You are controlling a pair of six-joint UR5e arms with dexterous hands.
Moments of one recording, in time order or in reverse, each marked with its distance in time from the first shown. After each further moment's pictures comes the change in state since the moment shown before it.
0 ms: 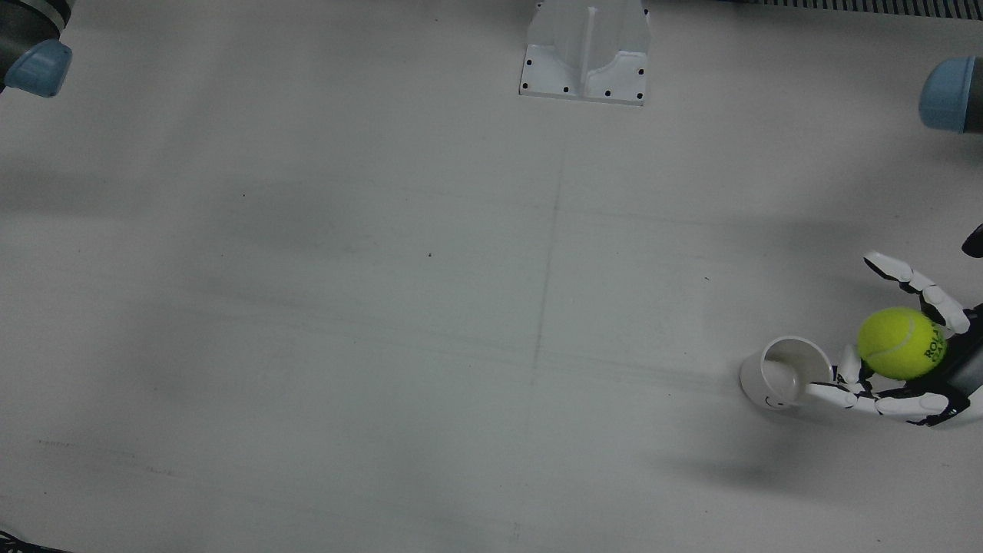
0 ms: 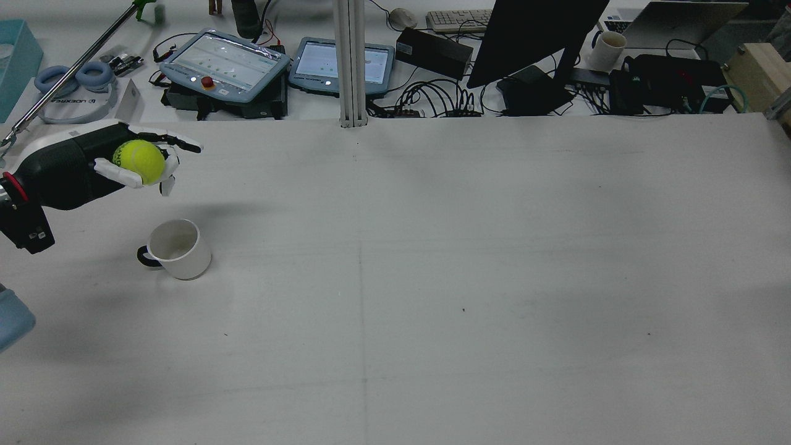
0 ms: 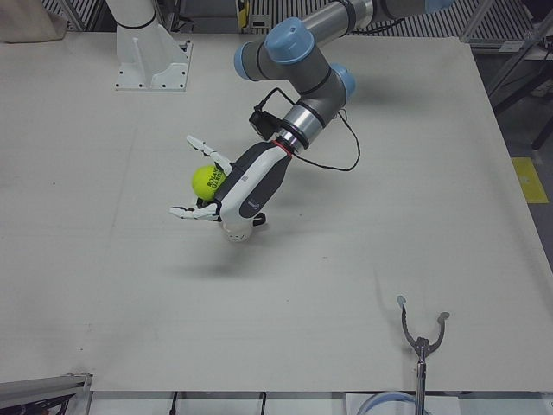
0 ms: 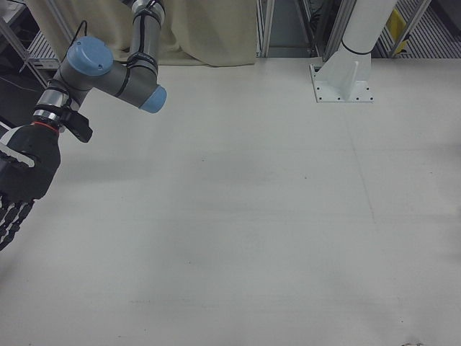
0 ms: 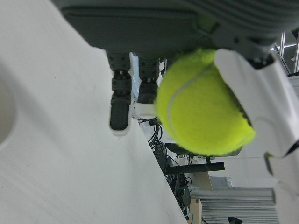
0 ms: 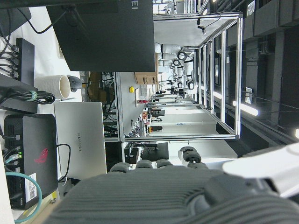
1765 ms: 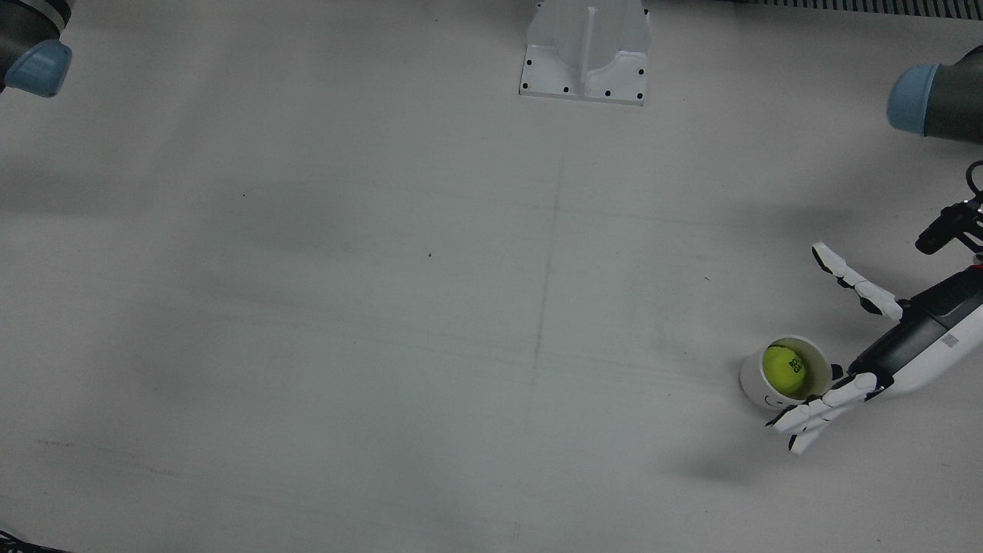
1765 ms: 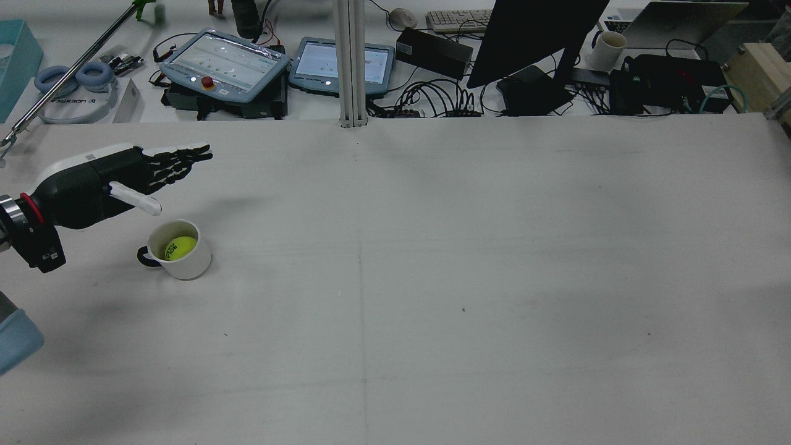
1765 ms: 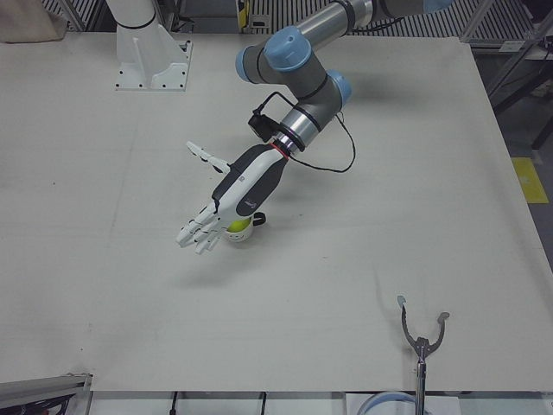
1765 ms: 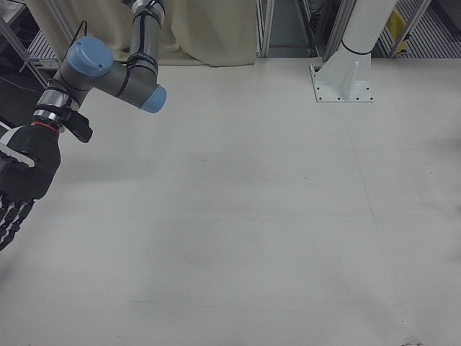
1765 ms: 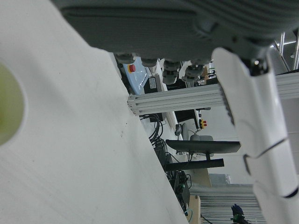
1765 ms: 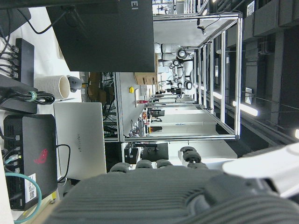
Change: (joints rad) left arm 0.015 0.022 0.001 -0.031 -0.003 0.004; right arm 0.000 0.000 0.001 0.000 0.000 0.000
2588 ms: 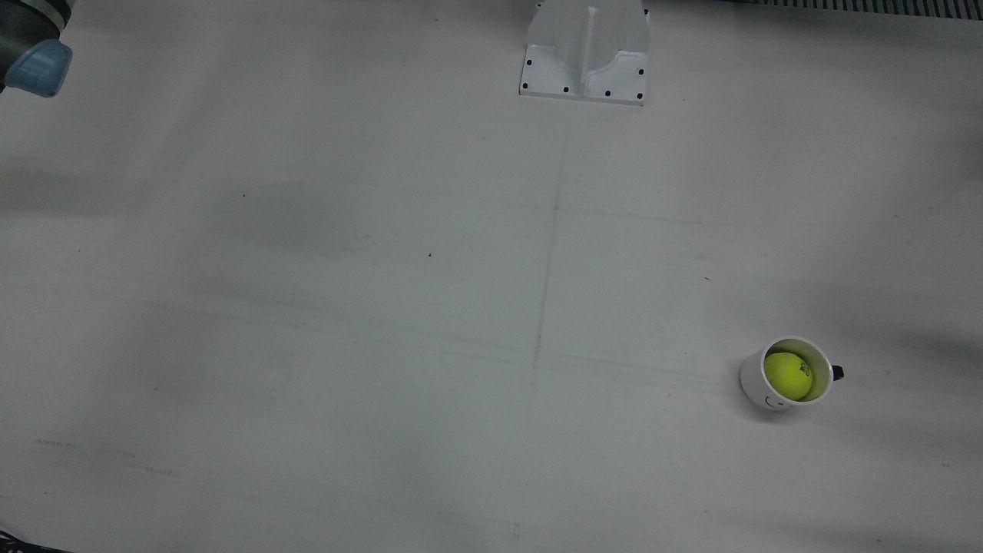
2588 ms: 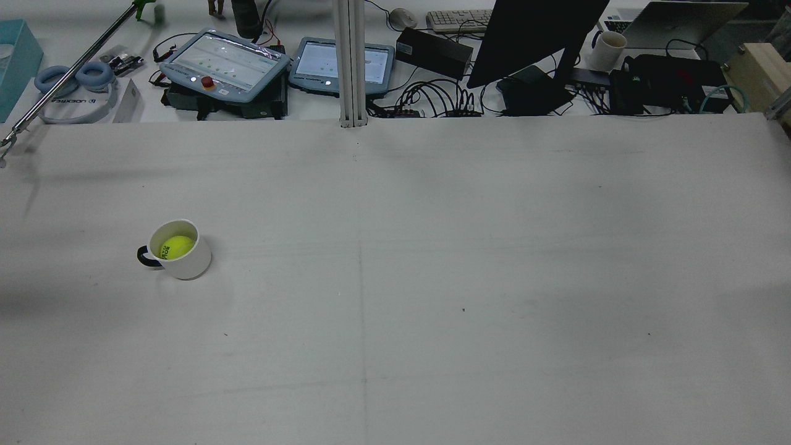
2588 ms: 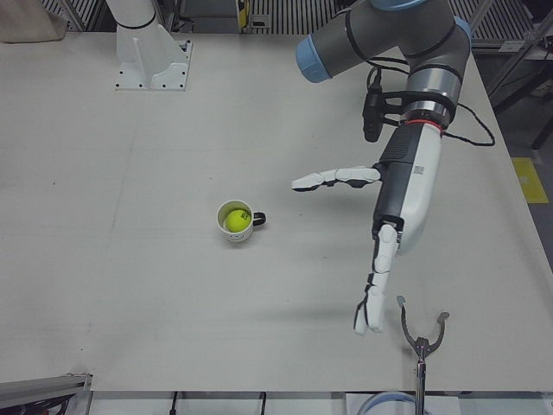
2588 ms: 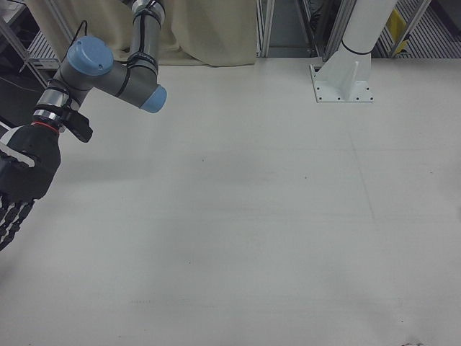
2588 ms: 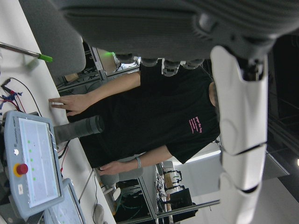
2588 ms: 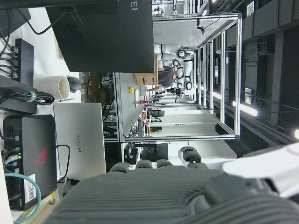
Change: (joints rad) left arm -0.481 -0.089 0.115 0.048 0.012 -0.016; right arm 0.000 0.000 0.001 0.000 0.000 0.000
